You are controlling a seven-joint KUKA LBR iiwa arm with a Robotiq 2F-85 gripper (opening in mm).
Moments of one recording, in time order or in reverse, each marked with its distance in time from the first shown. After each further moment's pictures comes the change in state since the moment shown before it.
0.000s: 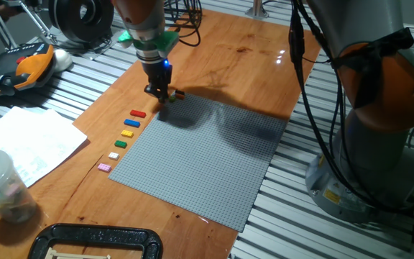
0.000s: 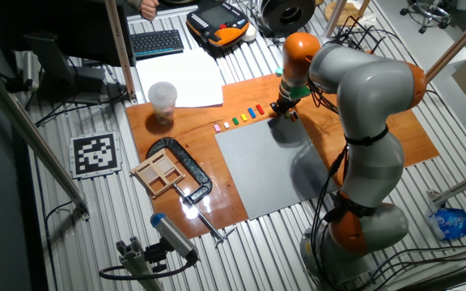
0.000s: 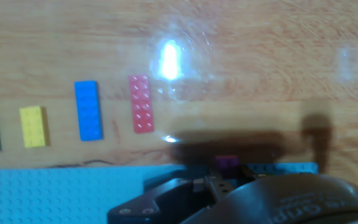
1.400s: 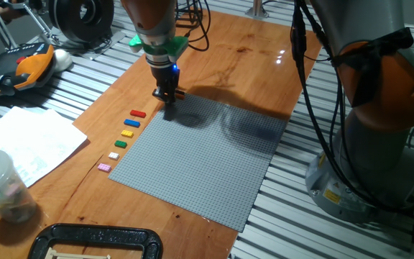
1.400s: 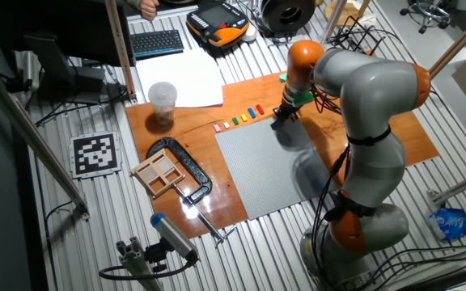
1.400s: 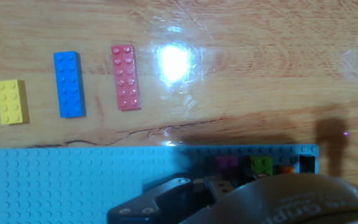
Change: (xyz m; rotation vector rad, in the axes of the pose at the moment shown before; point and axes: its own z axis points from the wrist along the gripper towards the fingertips) arm 0.015 -0.005 0.016 -0.006 -0.010 0.002
